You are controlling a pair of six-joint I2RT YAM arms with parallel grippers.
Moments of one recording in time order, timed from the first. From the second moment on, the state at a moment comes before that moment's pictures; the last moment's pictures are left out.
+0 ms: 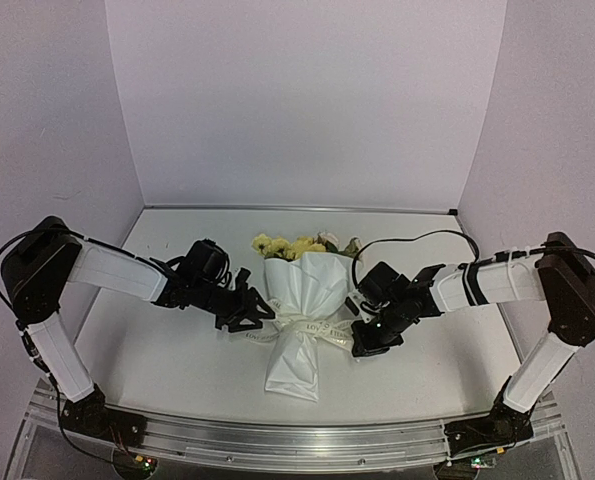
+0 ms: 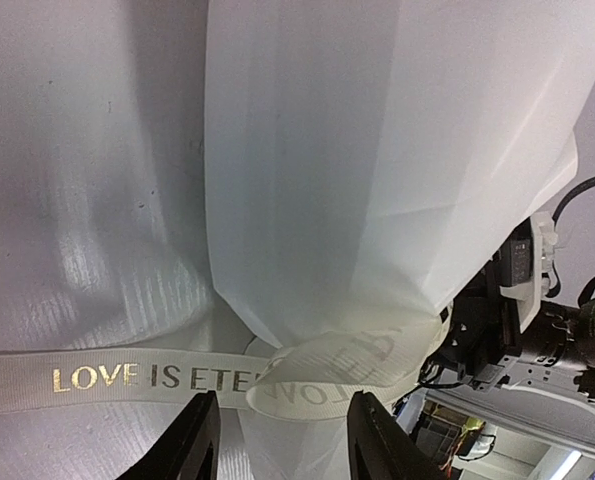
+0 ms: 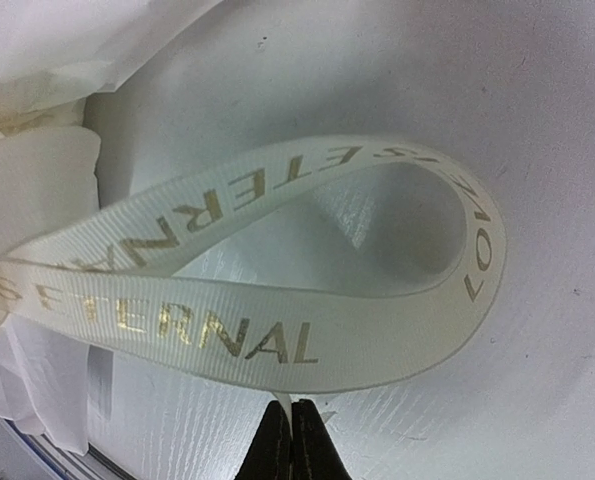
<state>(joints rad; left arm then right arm) -0.72 1.72 0.85 0.07 0.57 -0.99 0.83 1.68 0.92 -0.46 -0.19 0.50</state>
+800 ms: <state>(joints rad) -0.72 1.69 0.87 -0.01 0.48 -0.91 0.83 1.64 0.89 -0.45 -0.18 0.50</state>
